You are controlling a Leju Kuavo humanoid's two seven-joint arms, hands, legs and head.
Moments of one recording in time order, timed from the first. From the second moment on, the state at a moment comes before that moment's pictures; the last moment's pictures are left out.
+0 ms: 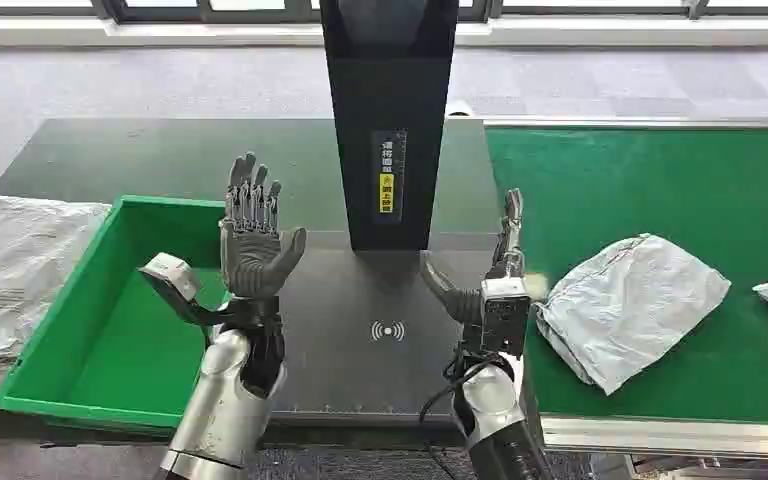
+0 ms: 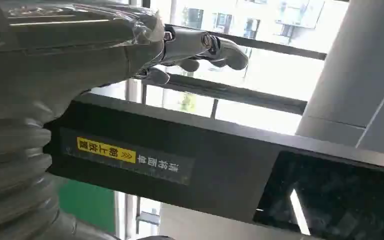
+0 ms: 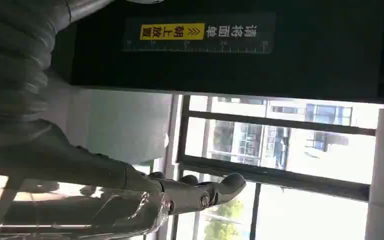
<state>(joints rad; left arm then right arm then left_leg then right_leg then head) -0.33 -0.36 -0.09 -1.21 0.16 -0.07 -0.70 -0.24 0.27 0.27 -1.15 0.14 -0.47 -0.70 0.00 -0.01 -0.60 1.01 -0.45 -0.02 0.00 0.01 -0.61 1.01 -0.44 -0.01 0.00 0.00</state>
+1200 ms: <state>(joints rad) -0.33 -0.36 -0.08 -1.18 0.17 -0.06 -0.70 -0.25 0.27 0.17 -1.04 0.38 -0.69 -0.70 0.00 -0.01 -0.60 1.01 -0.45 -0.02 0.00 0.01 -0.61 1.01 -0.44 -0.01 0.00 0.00</state>
